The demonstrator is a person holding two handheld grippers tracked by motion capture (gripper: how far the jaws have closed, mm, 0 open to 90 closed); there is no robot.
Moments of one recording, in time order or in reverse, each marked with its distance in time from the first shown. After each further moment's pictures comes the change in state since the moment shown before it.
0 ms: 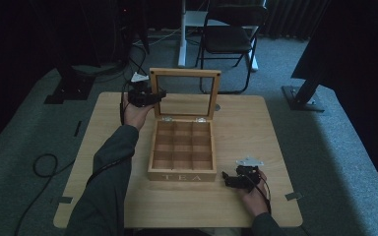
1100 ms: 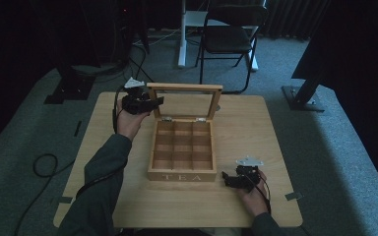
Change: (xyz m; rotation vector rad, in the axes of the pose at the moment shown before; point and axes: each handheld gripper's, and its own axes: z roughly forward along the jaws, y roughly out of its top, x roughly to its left) left arm -0.018 -0.007 -0.039 0.029 -0.032 0.023; right arm 0.000 0.000 0.000 -0.001 0.001 -0.001
